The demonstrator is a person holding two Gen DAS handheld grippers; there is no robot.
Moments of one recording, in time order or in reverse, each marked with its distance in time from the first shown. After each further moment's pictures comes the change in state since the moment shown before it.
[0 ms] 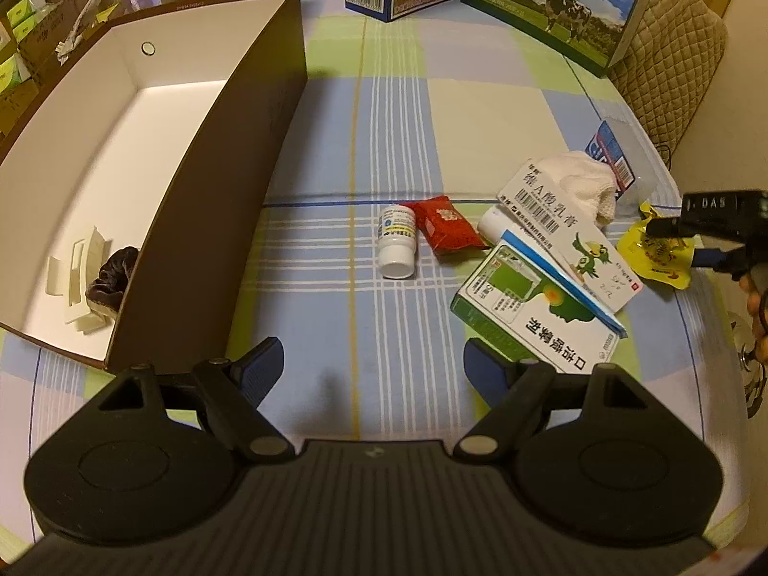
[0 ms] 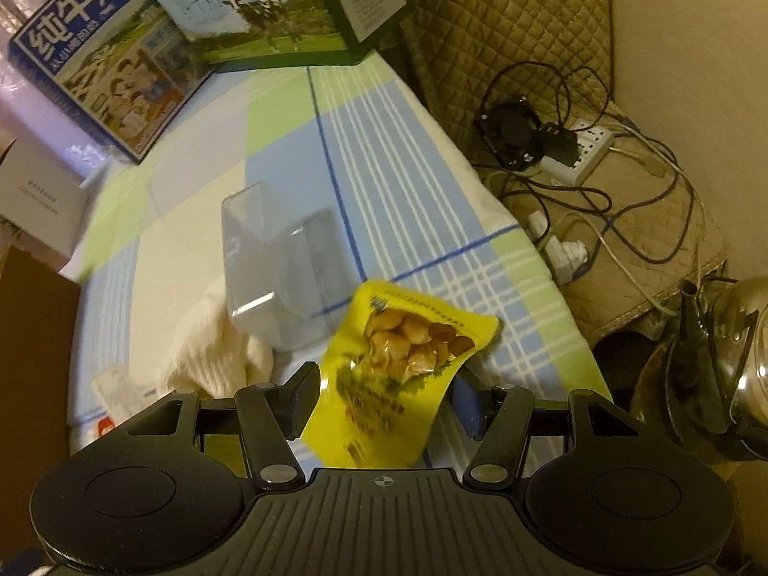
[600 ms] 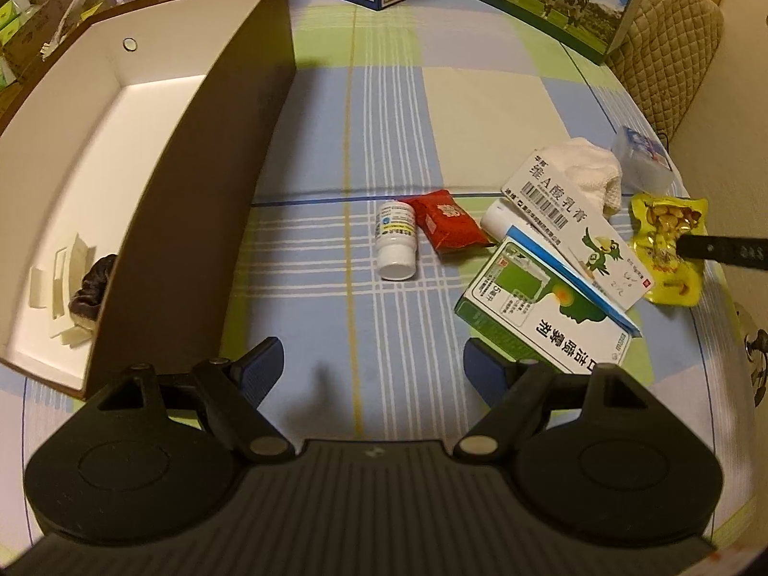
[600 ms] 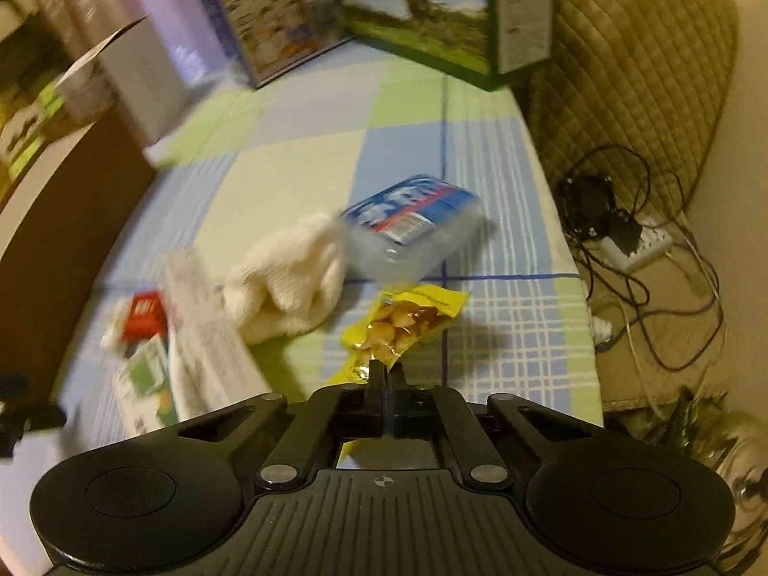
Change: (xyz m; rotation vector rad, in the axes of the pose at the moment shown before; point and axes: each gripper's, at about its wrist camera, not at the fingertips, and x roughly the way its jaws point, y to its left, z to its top) left arm 0.017 -0.001 0.006 0.031 0.021 -0.018; right arm -0.029 0.029 -0.036 -0.414 -0.014 0.070
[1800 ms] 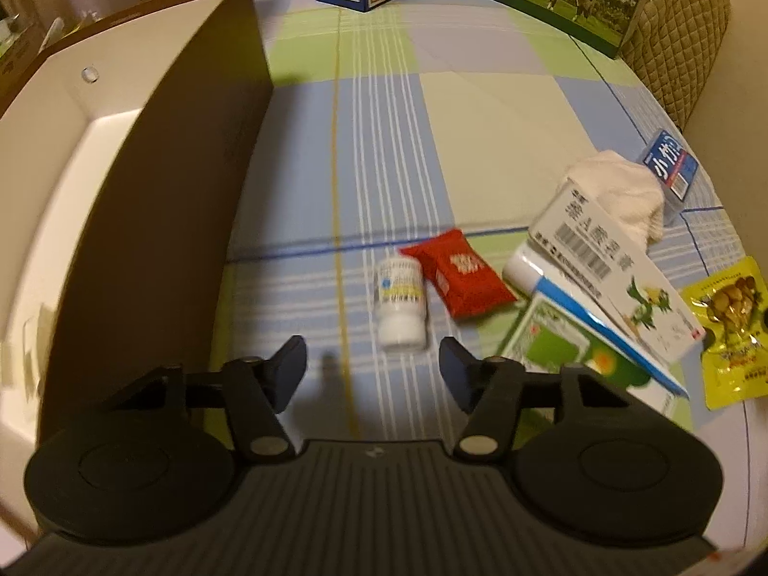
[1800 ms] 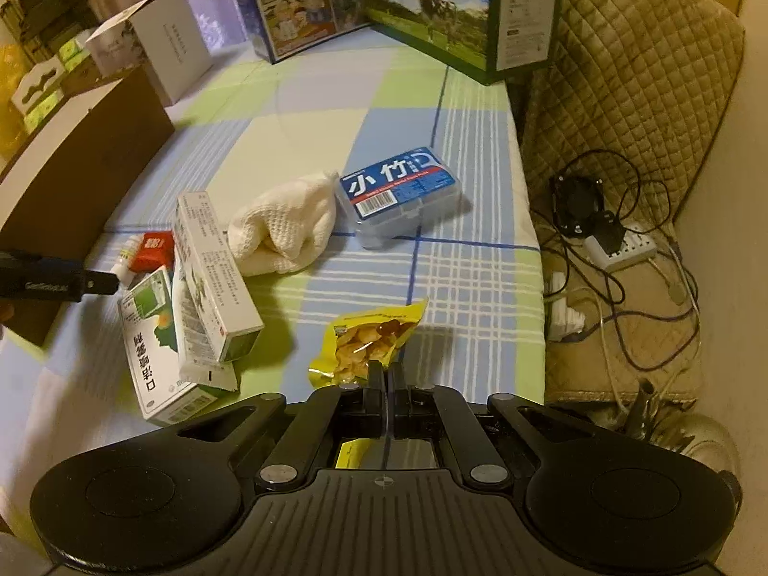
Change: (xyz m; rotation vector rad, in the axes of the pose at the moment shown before) left arm 0.049 -0.007 0.039 0.067 -0.007 0.026; right arm -0.036 -0.017 -0.021 -0.087 0.038 -0.023
